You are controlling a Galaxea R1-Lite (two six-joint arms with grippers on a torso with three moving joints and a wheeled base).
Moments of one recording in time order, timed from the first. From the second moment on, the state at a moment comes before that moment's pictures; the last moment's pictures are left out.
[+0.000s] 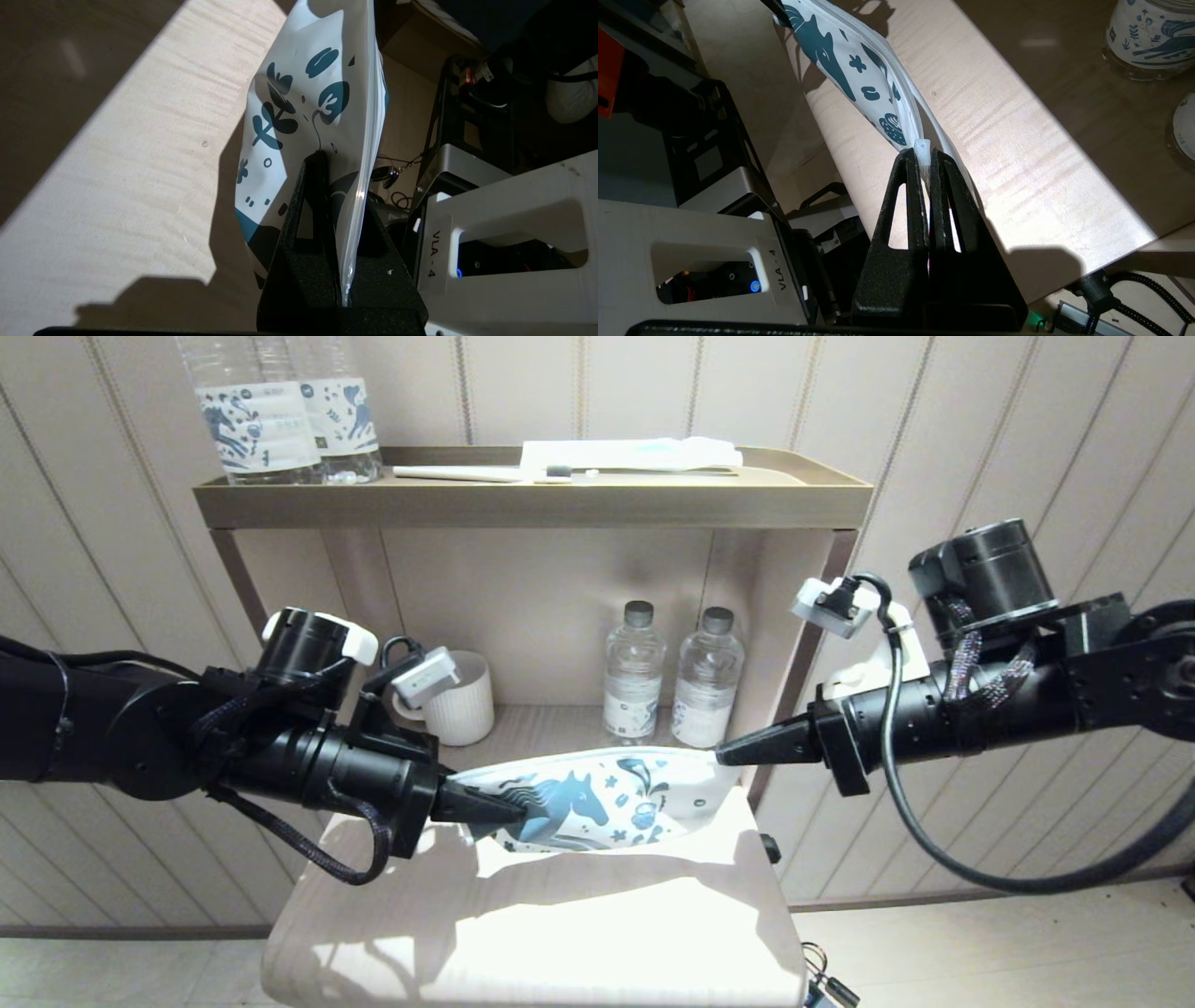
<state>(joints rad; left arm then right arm) -0.38 1.78 -1.05 0.06 -0.94 0.35 0.33 1.66 -1.24 0.20 0.73 -0.19</state>
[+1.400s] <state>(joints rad) -0.29 1.89 -1.06 -0.01 -0.94 0.36 0.27 1.52 -1.04 0.19 0.72 -0.19</state>
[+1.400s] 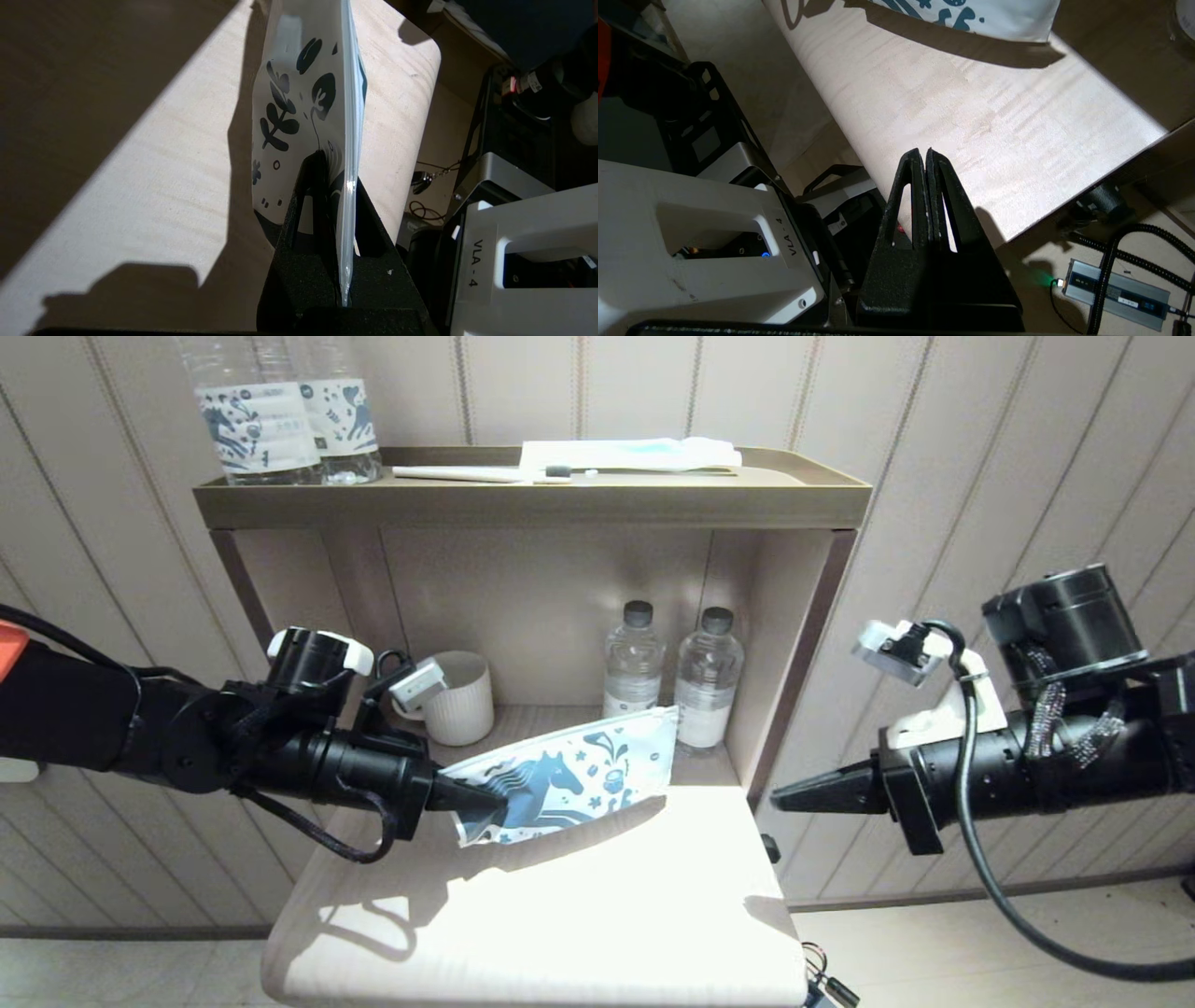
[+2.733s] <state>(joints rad) -0.27 1.77 -1.01 -0.01 -0.89 0.39 0.26 1.44 -0.94 0.15 0.72 -0.19</state>
